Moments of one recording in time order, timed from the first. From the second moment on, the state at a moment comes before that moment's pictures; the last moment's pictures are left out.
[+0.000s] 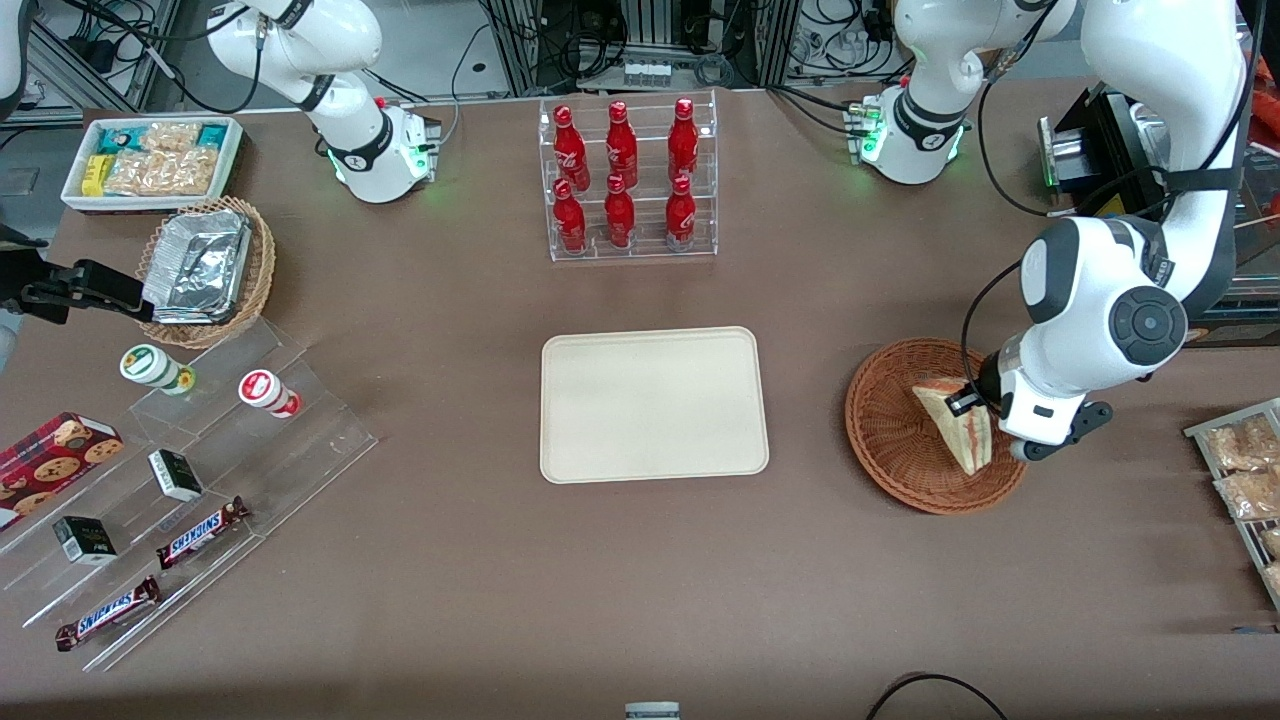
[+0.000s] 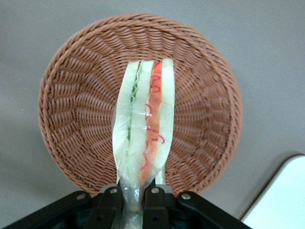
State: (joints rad) arm 0.03 0.25 -0.17 -1.95 -0.01 2.08 -0.58
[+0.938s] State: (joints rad) arm -0.25 0.45 -0.33 -1.70 0.04 2.06 -0.71
